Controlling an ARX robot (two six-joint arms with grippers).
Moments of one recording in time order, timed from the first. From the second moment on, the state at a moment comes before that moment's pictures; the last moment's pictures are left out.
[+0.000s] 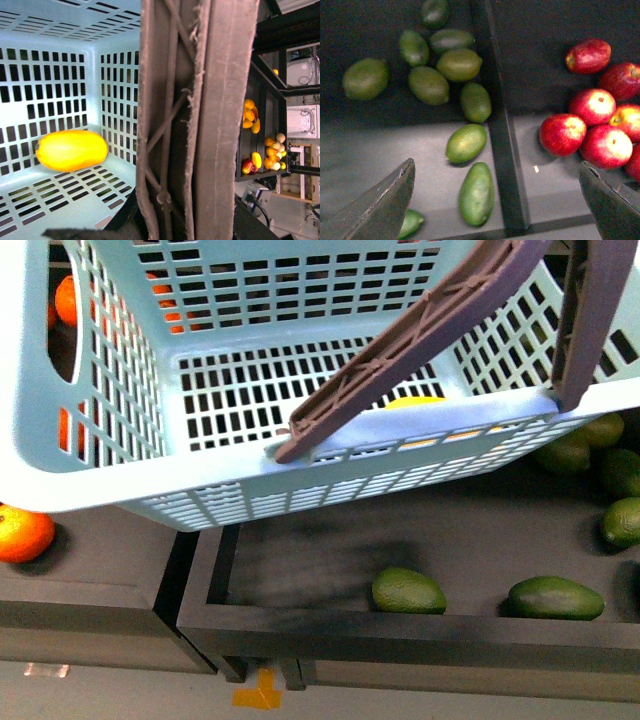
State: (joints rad) left arm -0.53 1.78 1.53 -0.31 0.26 -0.86; right arm -0.35 1.55 0.56 0.40 -0.04 -0.25
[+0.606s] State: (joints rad) left arm -0.53 1.78 1.53 -0.31 0.26 -0.86; right arm -0.19 2.37 1.36 0.06 -0.06 -0.65
